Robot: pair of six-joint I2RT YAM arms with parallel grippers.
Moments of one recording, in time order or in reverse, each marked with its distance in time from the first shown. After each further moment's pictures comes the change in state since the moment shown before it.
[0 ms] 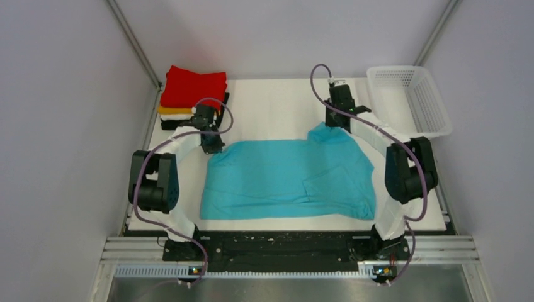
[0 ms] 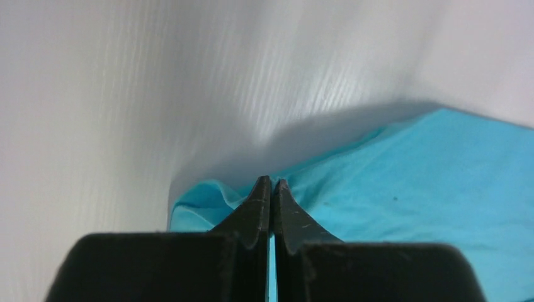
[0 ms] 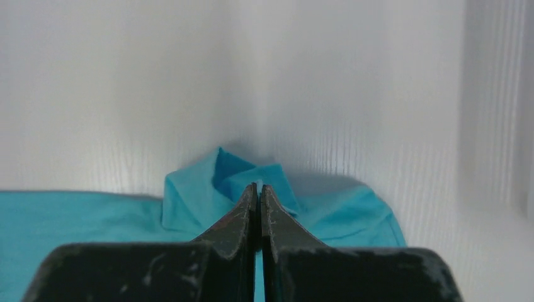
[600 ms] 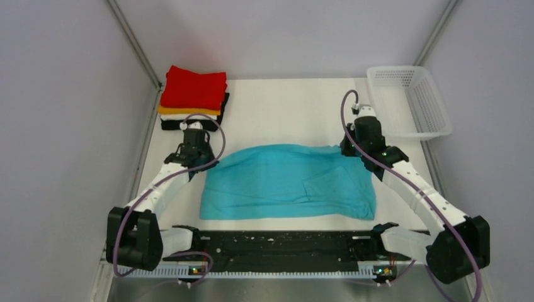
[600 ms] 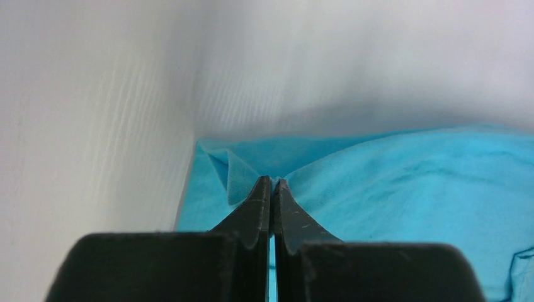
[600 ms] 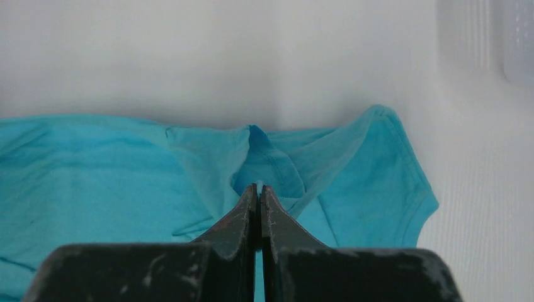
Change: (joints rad) left arm -0.038 -0.479 -0.369 0.105 -0.032 -0.019; right arm 0.043 -0.697 -0.493 -0.048 -0.043 0.096
